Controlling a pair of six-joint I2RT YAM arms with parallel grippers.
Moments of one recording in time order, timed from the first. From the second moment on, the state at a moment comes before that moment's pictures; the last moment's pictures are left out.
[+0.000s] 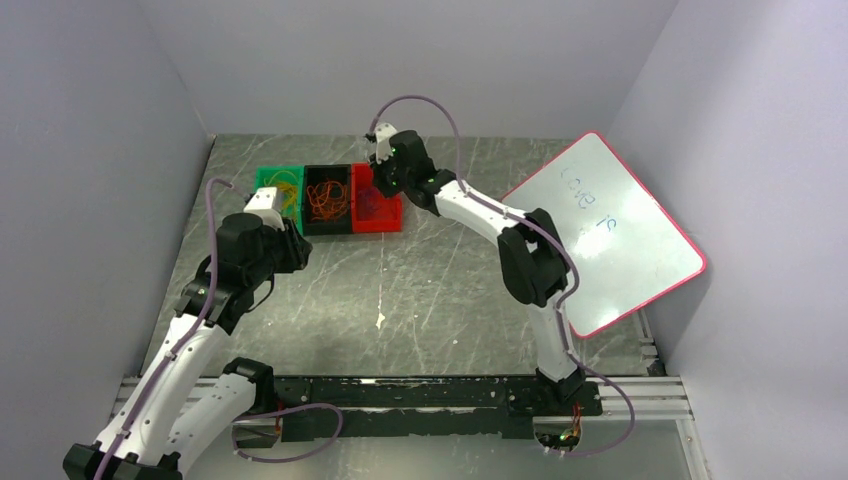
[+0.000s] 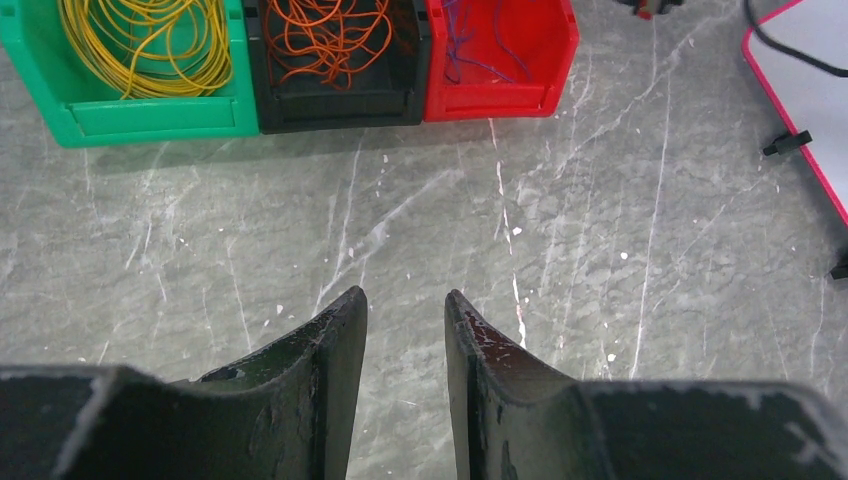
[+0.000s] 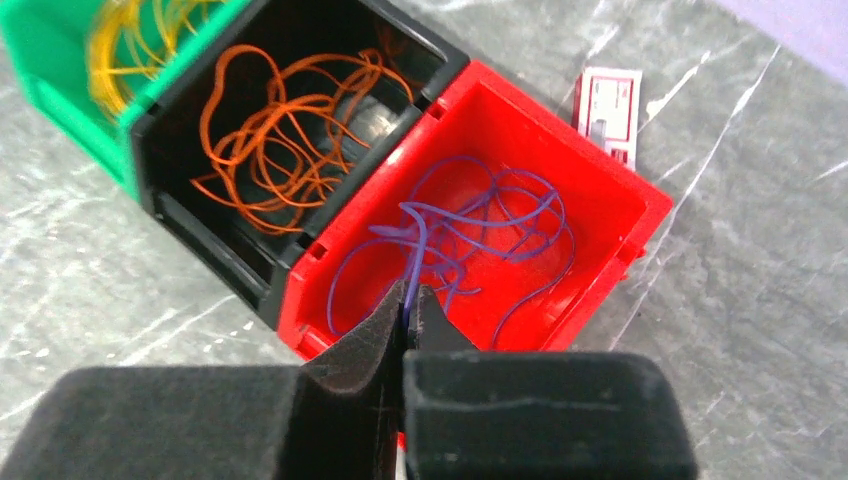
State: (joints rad) left arm -0.30 0.76 0.76 -0.49 -0.02 -0.33; right arm 0.66 2.12 1.74 -0.08 -0.13 0.00
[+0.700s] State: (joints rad) left arm -0.32 0.76 0.76 -0.49 -0.04 -0.33; right arm 0.66 2.39 1.98 -0.19 -0.03 0.05
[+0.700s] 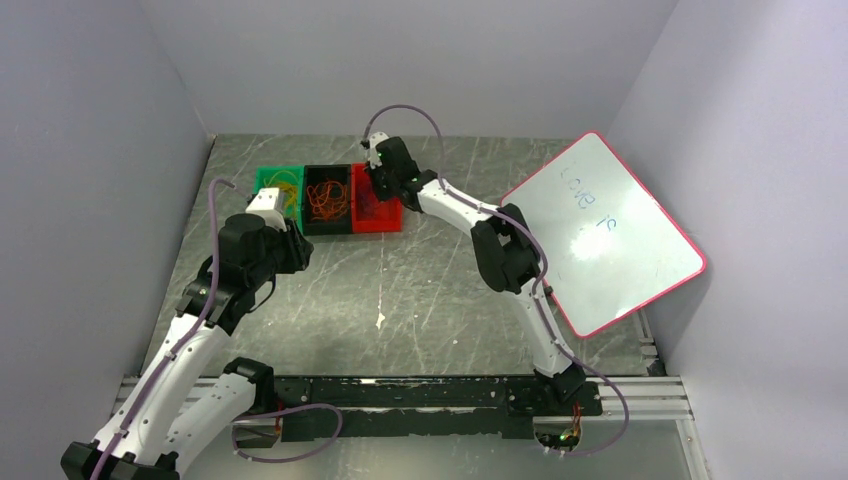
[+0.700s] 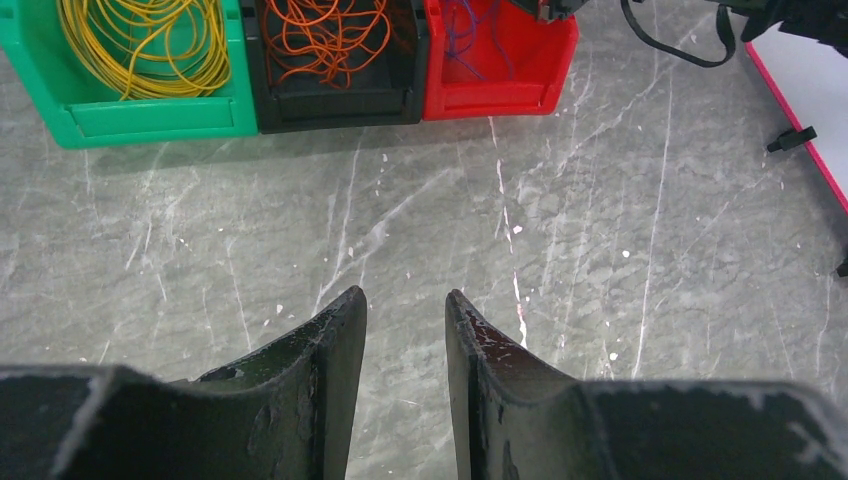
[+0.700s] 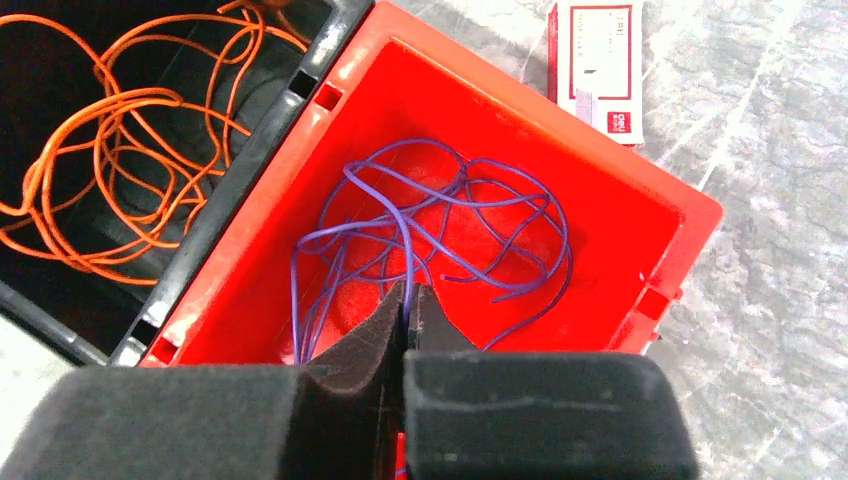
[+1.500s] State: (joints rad) left arm -0.33 0.76 0.76 -0.49 -0.04 -0.33; right arm 0.68 2.39 1.99 -0.22 0.00 0.02
